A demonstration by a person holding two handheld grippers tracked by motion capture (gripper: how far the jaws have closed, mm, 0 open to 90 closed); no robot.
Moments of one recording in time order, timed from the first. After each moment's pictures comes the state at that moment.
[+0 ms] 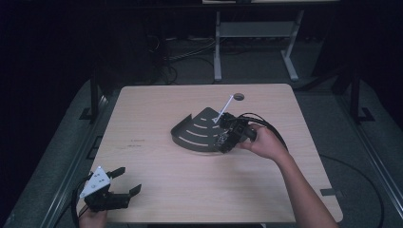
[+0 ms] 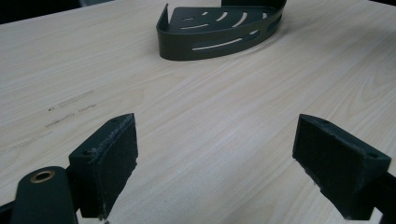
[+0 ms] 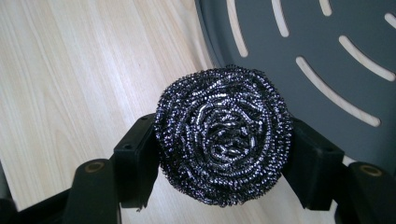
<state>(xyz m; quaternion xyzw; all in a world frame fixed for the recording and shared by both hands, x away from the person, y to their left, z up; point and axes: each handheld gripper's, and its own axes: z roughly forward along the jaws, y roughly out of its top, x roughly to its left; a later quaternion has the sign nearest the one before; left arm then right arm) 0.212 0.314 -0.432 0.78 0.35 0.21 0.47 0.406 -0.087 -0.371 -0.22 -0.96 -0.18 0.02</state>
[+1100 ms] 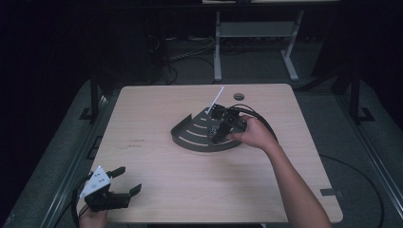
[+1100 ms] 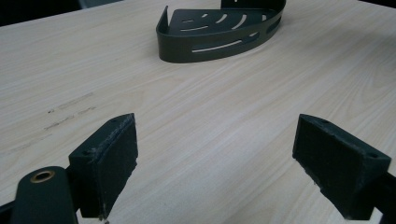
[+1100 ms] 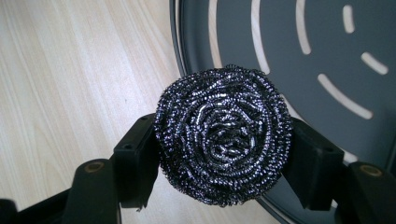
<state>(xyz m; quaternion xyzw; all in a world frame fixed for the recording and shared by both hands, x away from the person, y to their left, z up) 0.213 0.313 -0.432 0.78 0.35 0.21 0.47 0.434 -0.064 -0.366 -0.23 -0.96 -0.18 0.02</state>
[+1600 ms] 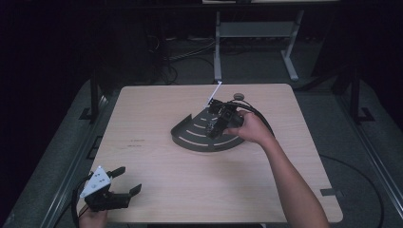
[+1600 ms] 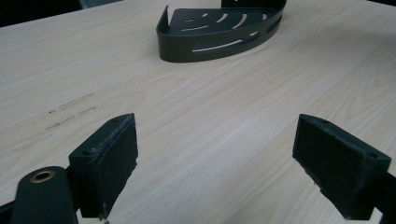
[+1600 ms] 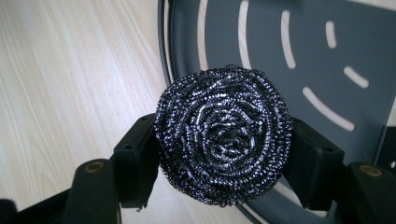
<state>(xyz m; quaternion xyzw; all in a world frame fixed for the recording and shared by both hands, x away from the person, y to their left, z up) 0.212 0.313 -0.431 0.78 0.35 0.21 0.47 0.449 -0.058 -0.360 -0.23 -0.95 -0.19 0.02</state>
